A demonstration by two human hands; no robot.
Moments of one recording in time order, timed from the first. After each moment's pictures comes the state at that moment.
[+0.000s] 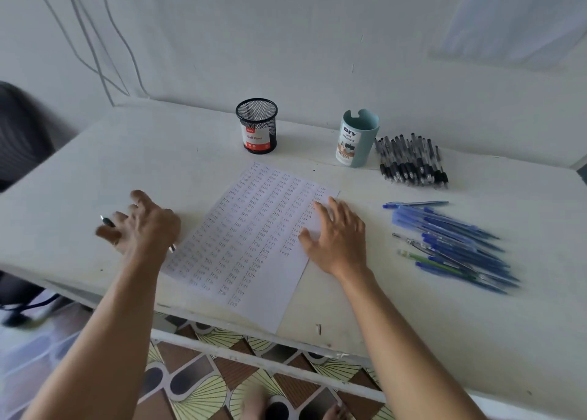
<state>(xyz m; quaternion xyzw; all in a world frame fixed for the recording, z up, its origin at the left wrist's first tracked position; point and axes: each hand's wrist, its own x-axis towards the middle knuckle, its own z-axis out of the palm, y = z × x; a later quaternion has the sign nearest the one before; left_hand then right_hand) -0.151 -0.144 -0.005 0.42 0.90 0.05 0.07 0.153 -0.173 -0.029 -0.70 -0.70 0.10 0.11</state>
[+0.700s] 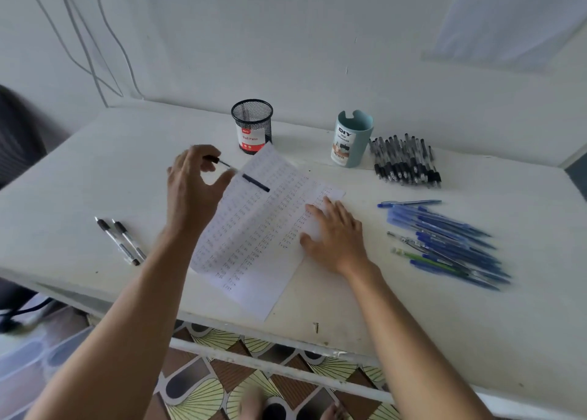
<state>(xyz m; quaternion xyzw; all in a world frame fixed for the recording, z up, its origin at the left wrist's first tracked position) -0.090 -0.127 0.029 0.66 0.59 0.47 0.01 0.167 -0.171 -0.026 -0.67 -0.72 0.16 0.07</state>
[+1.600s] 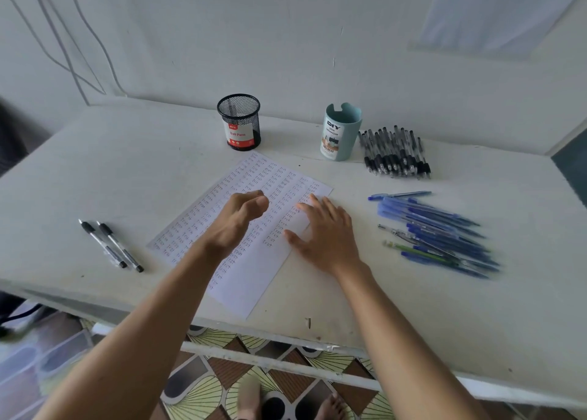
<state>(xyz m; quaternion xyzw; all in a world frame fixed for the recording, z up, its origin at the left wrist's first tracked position) -0.032 -0.159 0.017 0.67 0.42 0.37 0.49 0.166 -0.176 -0.036 -0.66 -0.73 0.12 0.12</state>
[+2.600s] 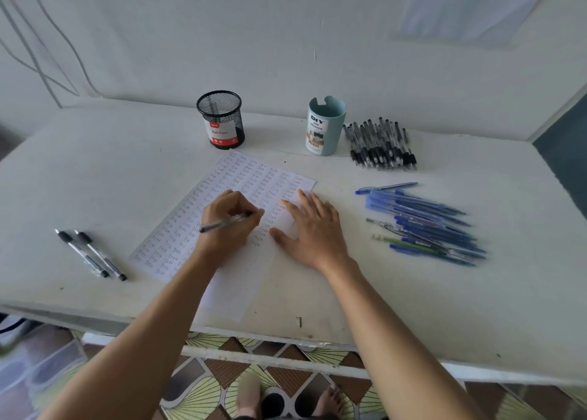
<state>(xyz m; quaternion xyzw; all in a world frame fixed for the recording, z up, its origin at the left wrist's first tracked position) -0.020 -0.156 -0.013 0.61 0.59 0.40 0.35 0.164 -0.174 -0.036 -0.66 -0.73 0.12 0.10</state>
